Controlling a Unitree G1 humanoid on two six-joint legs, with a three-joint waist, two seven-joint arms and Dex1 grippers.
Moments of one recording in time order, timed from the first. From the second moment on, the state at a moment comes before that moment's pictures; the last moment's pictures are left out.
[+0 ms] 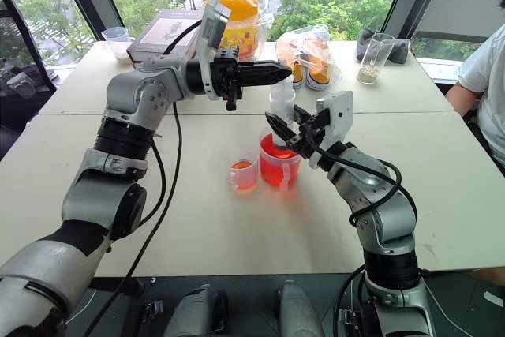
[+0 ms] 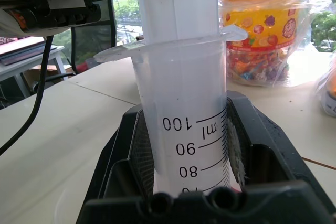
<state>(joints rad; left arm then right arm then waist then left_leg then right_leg) -1.21 0.28 -0.06 0.47 -0.53 0.60 -1.18 -0.41 -0.33 -0.05 -0.42 0.43 0.61 0.45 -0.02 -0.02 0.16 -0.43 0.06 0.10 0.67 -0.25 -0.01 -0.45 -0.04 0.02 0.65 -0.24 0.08</state>
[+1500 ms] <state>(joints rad) -1.02 0.68 0.07 0.21 -0.59 0.76 -1.20 -0.60 -0.29 0.09 -0.32 0.51 0.61 0.52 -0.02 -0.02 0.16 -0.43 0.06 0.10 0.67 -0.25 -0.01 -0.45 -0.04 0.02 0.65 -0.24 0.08</state>
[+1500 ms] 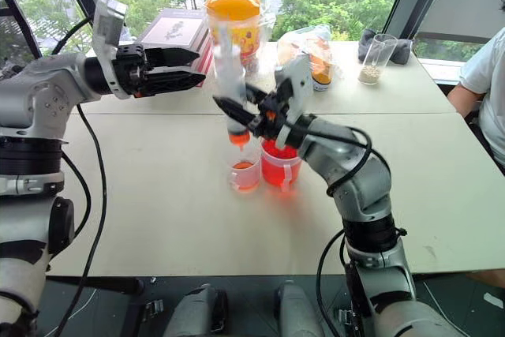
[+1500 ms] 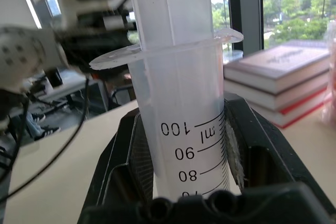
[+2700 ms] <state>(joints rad) -1.09 0.49 0.01 0.30 -0.58 0.69 -1.23 -0.55 -0.29 0.11 -0.31 0.44 0.59 0.54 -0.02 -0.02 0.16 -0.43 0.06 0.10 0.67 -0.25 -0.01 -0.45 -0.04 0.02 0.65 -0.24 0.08</state>
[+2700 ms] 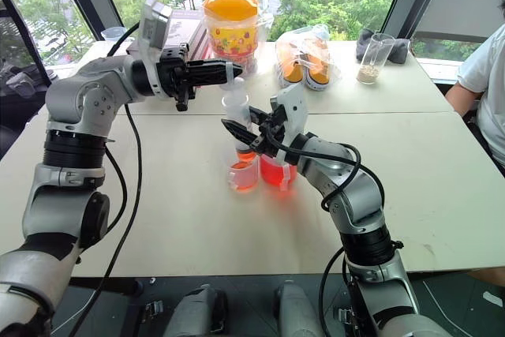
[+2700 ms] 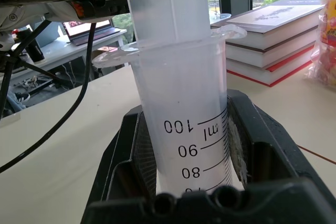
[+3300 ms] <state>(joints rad) -1.05 0.54 -0.02 0.21 -0.55 0.65 -1.26 -0.65 -0.29 0.11 -0.32 0.52 0.73 0.53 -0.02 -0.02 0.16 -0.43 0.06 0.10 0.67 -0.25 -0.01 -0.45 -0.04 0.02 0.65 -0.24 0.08</state>
